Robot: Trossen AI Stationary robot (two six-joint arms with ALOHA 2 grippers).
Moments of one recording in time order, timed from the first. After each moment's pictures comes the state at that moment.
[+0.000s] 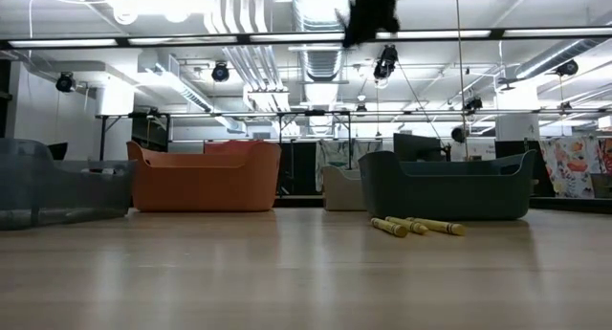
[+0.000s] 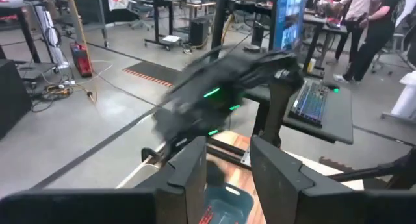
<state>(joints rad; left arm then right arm) -0.30 1.58 2.34 -1.01 -0.73 -0.30 -0.28 1.61 1.75 -0.94 0.15 0.08</state>
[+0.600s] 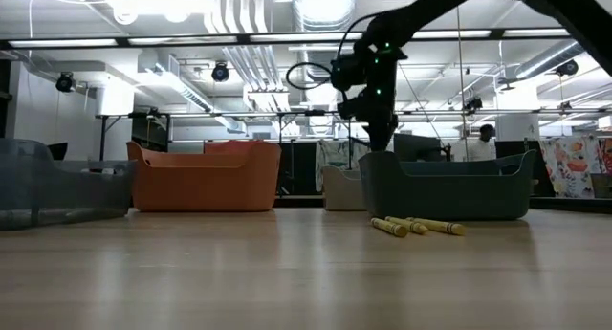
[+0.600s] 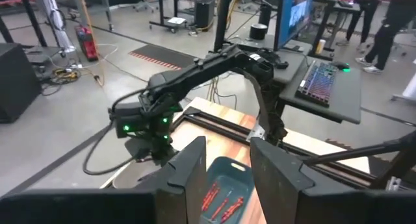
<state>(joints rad) -0.36 1.56 2.34 -1.15 -0.78 -0.39 -0.63 2.01 1.76 -1.12 0.05 -0.29</state>
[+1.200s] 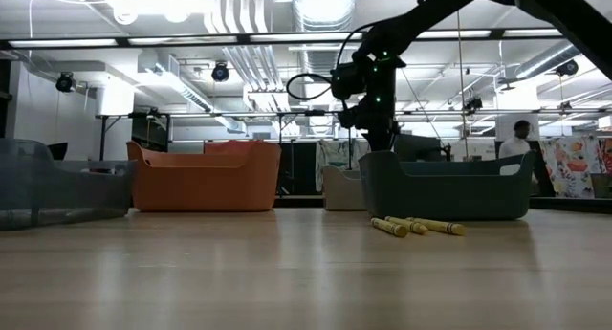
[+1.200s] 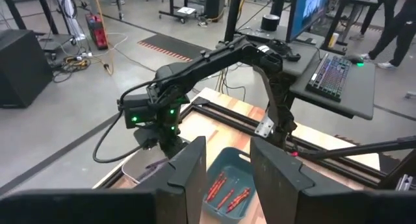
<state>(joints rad) -0.36 1.56 2.33 -1.22 -0.80 -0.46 -0.65 2.05 1.76 -1.13 0.05 -0.26</state>
